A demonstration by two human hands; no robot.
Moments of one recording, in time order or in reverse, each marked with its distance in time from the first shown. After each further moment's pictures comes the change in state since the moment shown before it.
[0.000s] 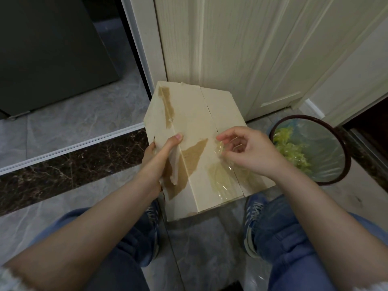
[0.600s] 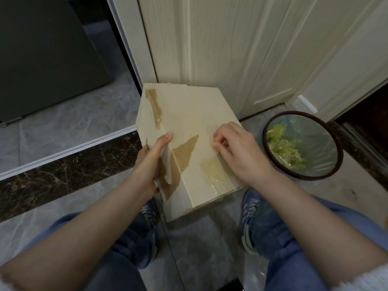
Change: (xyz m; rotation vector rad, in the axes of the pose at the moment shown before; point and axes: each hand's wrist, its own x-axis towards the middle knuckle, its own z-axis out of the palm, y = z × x) left_hand -0.002 0.001 0.004 -0.008 -0.023 -0.021; right_hand -0.002 0.016 0.013 -0.470 0.184 -0.361
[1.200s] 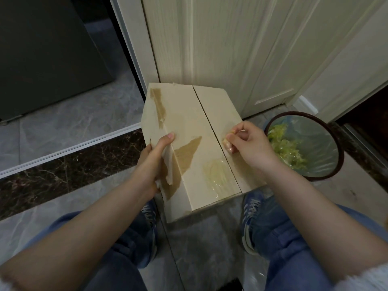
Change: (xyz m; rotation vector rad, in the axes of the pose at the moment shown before) left_hand 0.007 -0.003 -0.006 0.054 -0.064 -0.040; right_hand 0.009 0.010 -0.005 0.611 0.046 0.651
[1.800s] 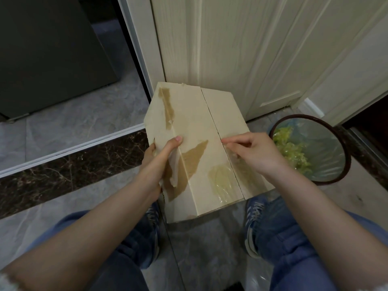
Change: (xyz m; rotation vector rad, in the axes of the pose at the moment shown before) left_hand -0.002 0.000 0.000 -0.045 0.025 0.094; right_hand -0.007 -0.006 -0.005 -0.195 -0.103 -0.048
